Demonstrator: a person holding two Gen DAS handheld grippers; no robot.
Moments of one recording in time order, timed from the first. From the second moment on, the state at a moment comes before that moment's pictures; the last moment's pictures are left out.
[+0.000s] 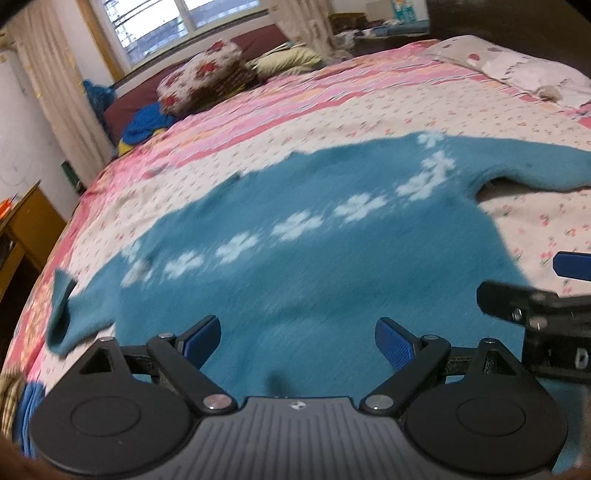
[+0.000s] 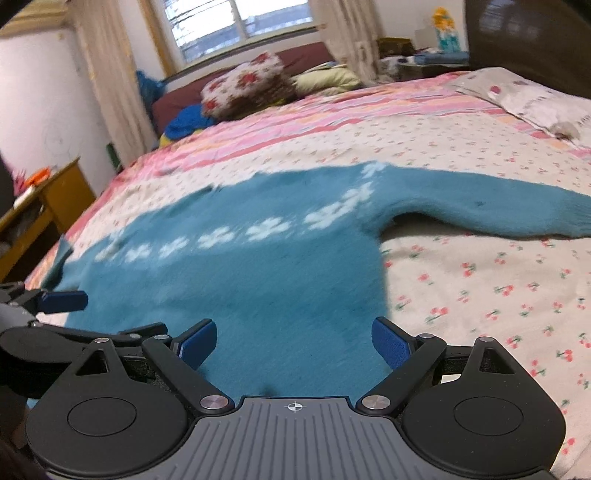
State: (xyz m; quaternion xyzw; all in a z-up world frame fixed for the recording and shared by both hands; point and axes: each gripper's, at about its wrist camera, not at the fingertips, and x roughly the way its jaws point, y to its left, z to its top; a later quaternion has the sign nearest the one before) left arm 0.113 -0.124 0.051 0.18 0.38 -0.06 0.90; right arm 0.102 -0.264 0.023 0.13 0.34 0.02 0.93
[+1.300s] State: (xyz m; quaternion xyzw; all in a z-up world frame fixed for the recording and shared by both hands) left arm 0.174 -0.305 0.023 0.22 0.35 -0.19 0.89; right arm 0.139 -0.518 -0.030 0.40 0.29 -0.17 0.86
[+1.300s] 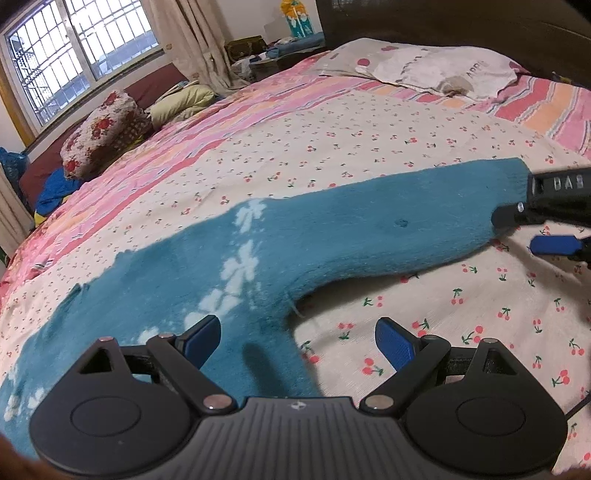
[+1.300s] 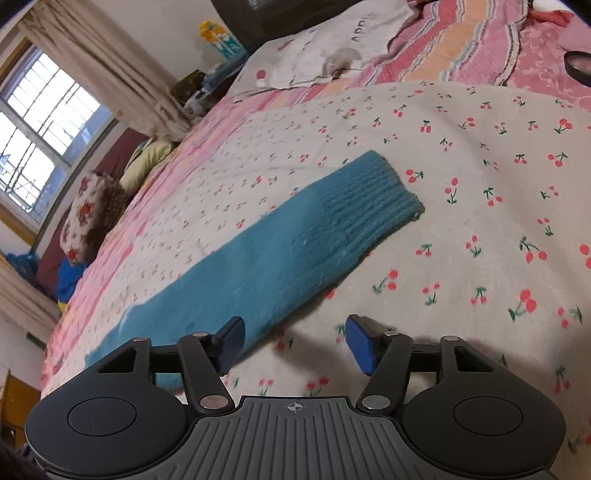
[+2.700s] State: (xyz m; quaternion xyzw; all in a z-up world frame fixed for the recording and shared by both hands) left arm 0.198 -0.168 0.045 0.12 0.35 -0.11 0.92; right arm 0.227 -0.384 0.073 0.32 0.22 0.01 0.92
